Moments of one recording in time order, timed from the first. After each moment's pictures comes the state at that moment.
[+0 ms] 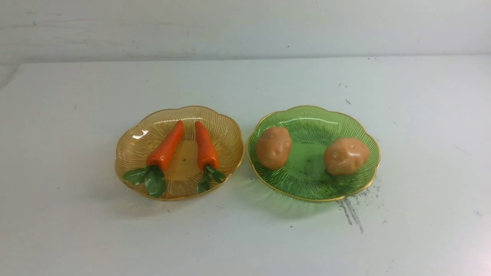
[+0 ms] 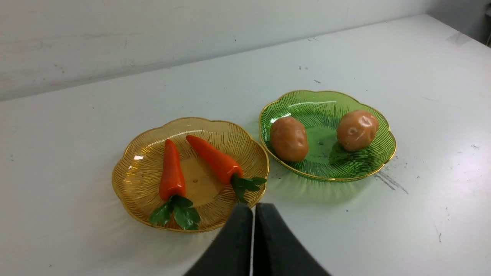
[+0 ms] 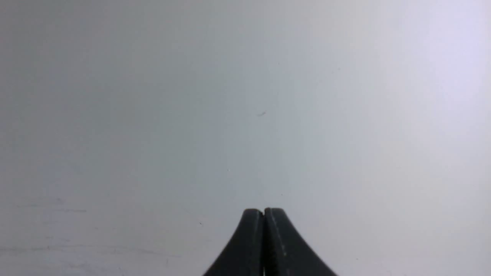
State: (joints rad) right arm 0.23 0.04 -0.59 -0.10 0.42 0.20; left arm -0.59 0.40 -0.91 0.13 0.93 -0.20
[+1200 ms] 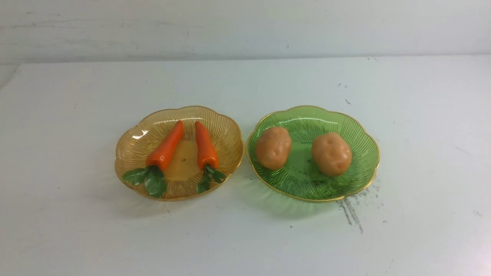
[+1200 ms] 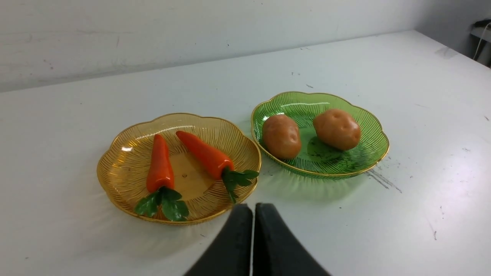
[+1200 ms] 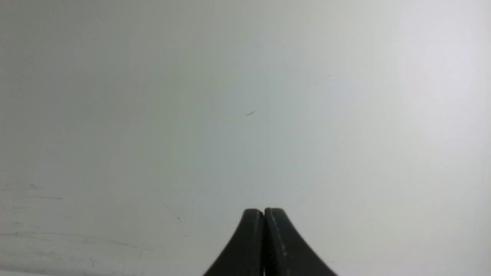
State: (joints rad) right arm 0.23 -0.01 -0.47 -0.21 0.34 0.22; left arm -0.59 0.27 -0.76 0.12 0.86 -0.23
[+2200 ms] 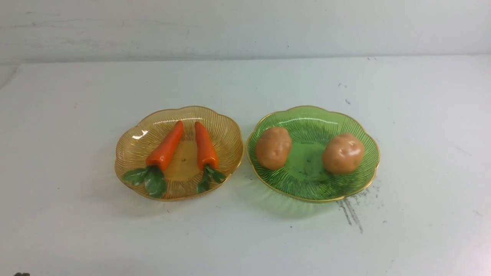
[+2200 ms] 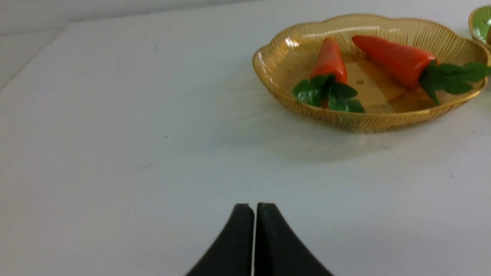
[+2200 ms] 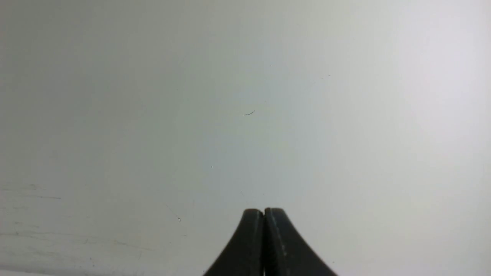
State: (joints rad) right arm 0.23 -0.01 -0.47 -0.21 0.34 0.22; left arm -0.04 -0.01 0.03 0.03 0.37 0.04
